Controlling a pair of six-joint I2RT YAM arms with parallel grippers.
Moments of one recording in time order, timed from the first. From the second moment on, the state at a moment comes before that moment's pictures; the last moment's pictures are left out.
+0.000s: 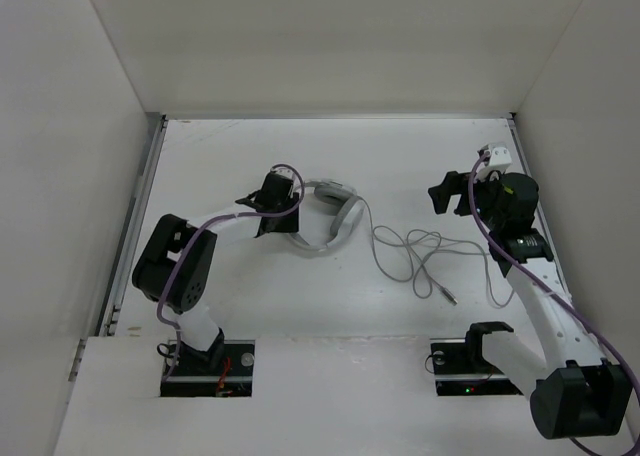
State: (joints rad) left arm -0.46 1.67 0.90 -0.17 -0.10 -0.35; right arm 0.04 0.93 0.73 -0.10 -0.27 0.11
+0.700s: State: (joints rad) left arm -0.46 1.76 1.13 -0.28 -0.02 -0.30; right arm 0.12 0.90 0.73 -0.10 -0.31 0.09
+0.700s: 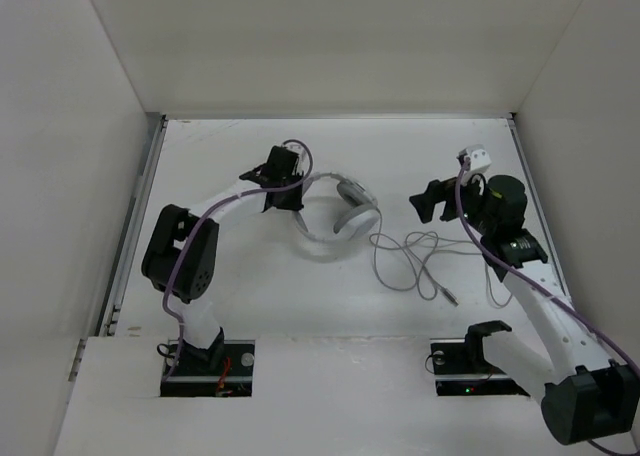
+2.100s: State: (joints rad) left arm -0.07 1.60 1.92 -0.52 0.46 -0.50; right arm 0.56 1.26 0.89 0.40 -0.44 0.35
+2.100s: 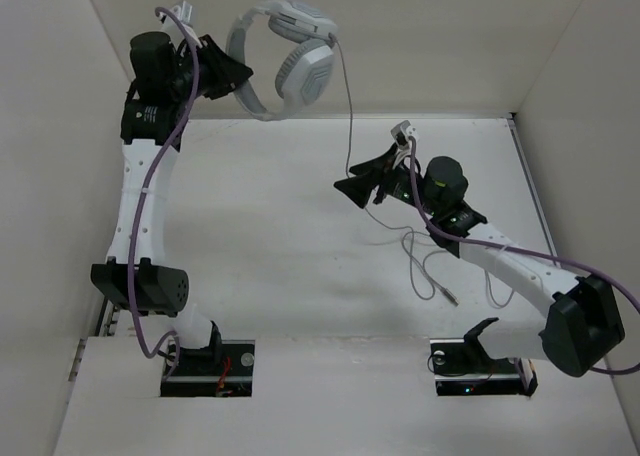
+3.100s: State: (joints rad) left arm 0.10 1.66 2.04 -0.36 0.54 -0.80; right arm 0.65 1.35 0.84 0.46 -0.83 0.42
